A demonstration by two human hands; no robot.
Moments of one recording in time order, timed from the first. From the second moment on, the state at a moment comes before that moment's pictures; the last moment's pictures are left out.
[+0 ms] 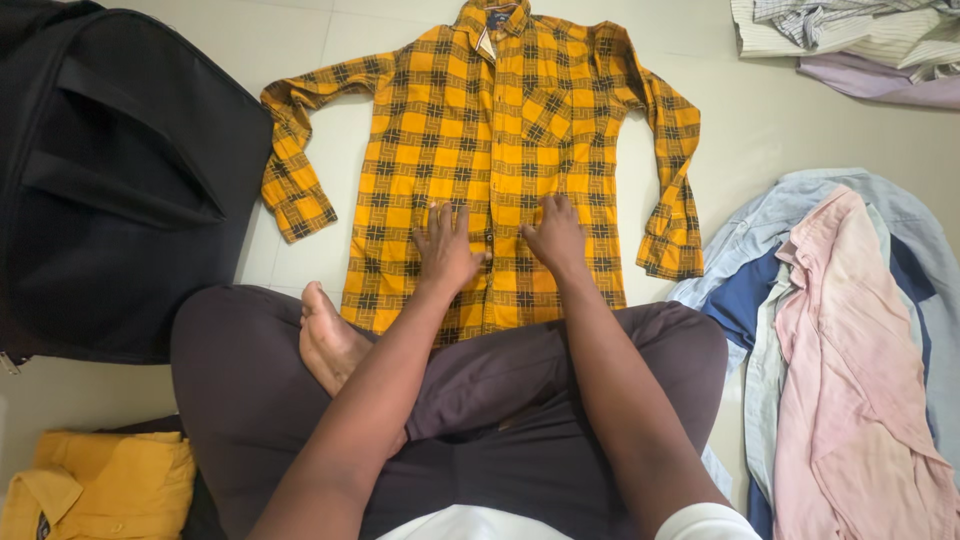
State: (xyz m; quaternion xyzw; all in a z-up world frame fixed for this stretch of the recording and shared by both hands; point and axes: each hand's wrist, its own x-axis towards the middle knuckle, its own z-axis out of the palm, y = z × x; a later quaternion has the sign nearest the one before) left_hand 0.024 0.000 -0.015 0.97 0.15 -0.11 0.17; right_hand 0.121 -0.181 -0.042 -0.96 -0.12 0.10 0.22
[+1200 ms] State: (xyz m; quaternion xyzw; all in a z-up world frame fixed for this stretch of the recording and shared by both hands) left_hand 0.085 -0.004 -0.069 0.89 0.20 0.11 0.39; right_hand 0.128 -0.138 -0.039 -0.89 -0.10 0.18 0.42
